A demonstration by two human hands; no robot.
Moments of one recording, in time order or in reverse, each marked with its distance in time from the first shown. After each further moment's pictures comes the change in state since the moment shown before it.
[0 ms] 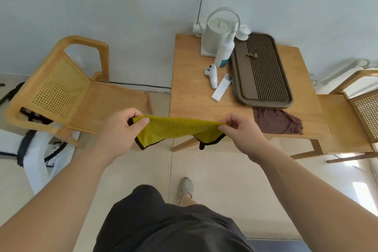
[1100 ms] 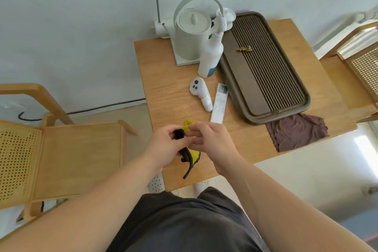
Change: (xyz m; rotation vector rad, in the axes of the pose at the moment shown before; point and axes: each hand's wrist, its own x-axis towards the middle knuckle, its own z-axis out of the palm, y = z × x) left_hand 0.267 0.006 0.135 -0.269 -0.529 -0.203; right_hand 0.217 -0.015 0.073 0.598 0.167 0.406
